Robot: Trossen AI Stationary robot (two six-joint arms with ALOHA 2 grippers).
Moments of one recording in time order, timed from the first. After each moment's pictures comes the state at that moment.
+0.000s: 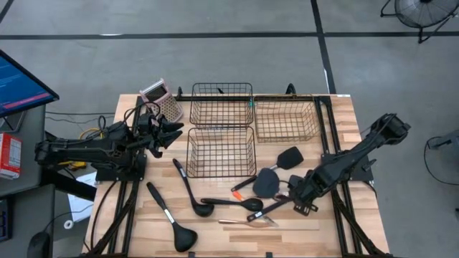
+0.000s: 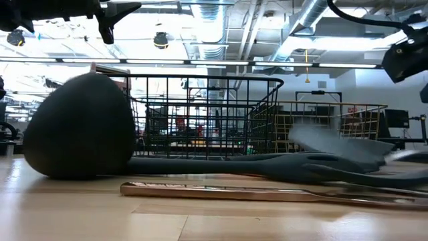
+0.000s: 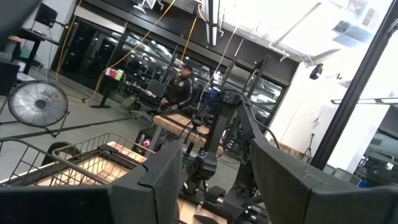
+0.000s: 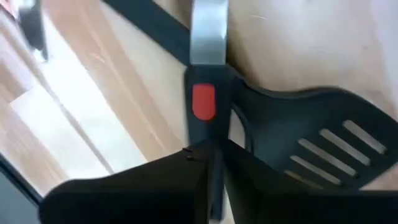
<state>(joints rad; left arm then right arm) 0.10 0.52 0.31 0.49 -0.11 -0.43 0.62 1.34 0.73 -0.82 -0.10 1.11</state>
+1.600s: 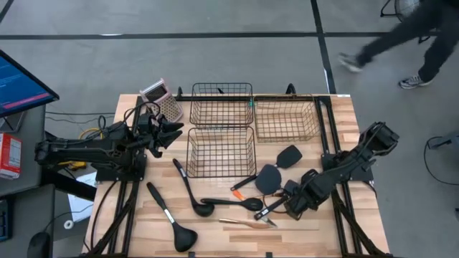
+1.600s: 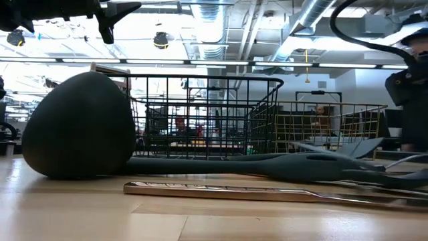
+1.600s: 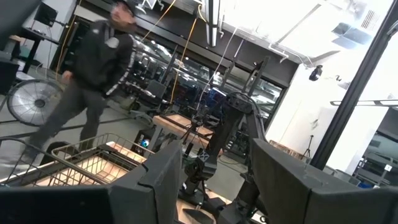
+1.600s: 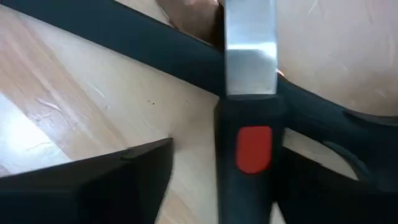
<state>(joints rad) 0.10 0.52 0.31 0.50 -0.11 -0.43 0.68 1.58 0.73 -0.71 0.00 1.28</state>
